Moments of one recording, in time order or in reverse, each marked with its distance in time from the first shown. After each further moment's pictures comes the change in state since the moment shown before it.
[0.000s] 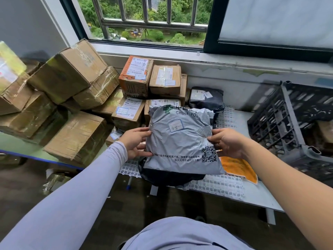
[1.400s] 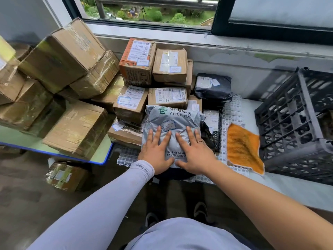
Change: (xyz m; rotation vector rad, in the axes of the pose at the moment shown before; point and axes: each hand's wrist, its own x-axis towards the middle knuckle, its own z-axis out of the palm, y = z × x) left_hand 0.028 -0.087 0.021 1.484 0.049 0.500; right_hand 0.038 0.069 0.114 -1.515 0.162 -0.326
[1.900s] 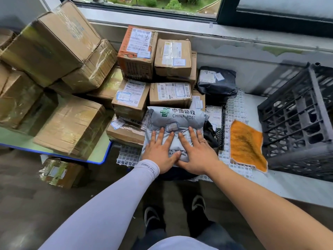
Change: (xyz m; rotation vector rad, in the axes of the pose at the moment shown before) left_hand 0.022 -0.012 0.018 -0.095 -0.078 -0.021; right_hand 0.019 -0.003 0.017 -0.003 -0.051 0.047
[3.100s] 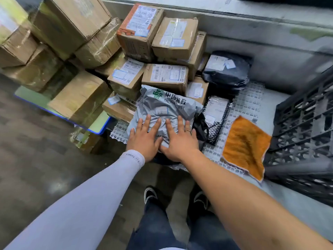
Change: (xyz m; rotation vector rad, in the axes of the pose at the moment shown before) left_hand -0.021 0.060 0.023 0.154 0.161 -0.323; right_hand 0.008 0.028 0.003 0.073 -0.051 -0.146
